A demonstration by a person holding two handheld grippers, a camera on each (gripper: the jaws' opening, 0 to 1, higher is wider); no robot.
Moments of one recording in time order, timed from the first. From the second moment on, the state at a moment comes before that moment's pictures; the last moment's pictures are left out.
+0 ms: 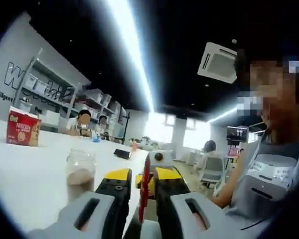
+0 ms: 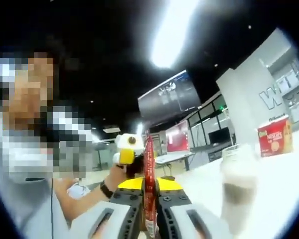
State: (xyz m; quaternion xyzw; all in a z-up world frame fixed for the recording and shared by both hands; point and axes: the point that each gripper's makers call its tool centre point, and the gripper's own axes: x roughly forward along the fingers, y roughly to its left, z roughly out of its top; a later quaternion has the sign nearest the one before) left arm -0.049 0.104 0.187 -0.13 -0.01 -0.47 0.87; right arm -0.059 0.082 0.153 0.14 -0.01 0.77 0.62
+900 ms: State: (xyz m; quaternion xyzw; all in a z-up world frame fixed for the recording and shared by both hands) left arm -0.040 0.070 0.209 -0.09 -0.04 -0.50 0.86; right arm -0.055 0.081 0.156 0.15 -0.07 0.77 0.61
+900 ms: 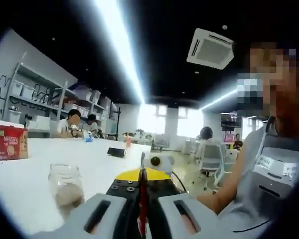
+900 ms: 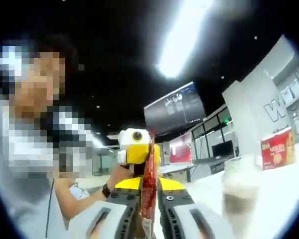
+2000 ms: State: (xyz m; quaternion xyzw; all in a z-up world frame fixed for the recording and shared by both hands) left arm 0.038 0.103 0.229 -0.04 -0.03 -0.47 0.88; right arm 0.056 0.043 0.160 -0.05 0.08 0.74 0.67
